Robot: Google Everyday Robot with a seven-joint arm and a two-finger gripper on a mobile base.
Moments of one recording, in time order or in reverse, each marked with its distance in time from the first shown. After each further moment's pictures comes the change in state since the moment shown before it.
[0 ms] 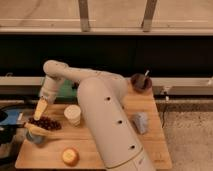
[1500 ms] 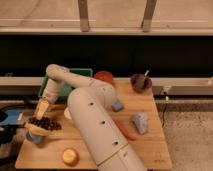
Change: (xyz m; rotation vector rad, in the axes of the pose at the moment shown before) arm -0.009 -0.047 0.027 -0.065 0.013 0.001
